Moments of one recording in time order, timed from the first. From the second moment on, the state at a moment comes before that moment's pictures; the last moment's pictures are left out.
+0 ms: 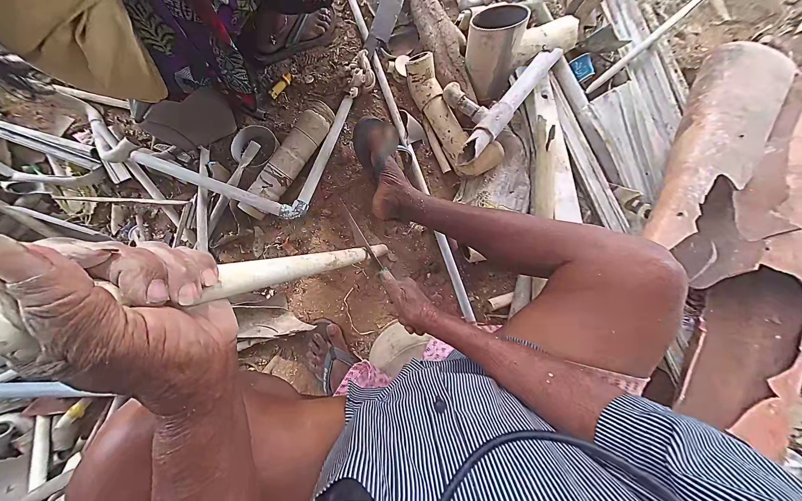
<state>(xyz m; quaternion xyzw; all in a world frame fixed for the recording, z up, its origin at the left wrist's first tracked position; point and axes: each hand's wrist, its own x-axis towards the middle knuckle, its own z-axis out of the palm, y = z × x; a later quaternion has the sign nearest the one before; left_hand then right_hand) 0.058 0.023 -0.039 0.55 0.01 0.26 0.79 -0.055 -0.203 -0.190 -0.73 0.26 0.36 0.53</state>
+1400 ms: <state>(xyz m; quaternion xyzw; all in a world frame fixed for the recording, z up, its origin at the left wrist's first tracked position) 0.048 0.003 -0.030 0.58 -0.02 0.24 0.77 -0.047 -0.220 -0.189 -0.77 0.21 0.43 0.42</state>
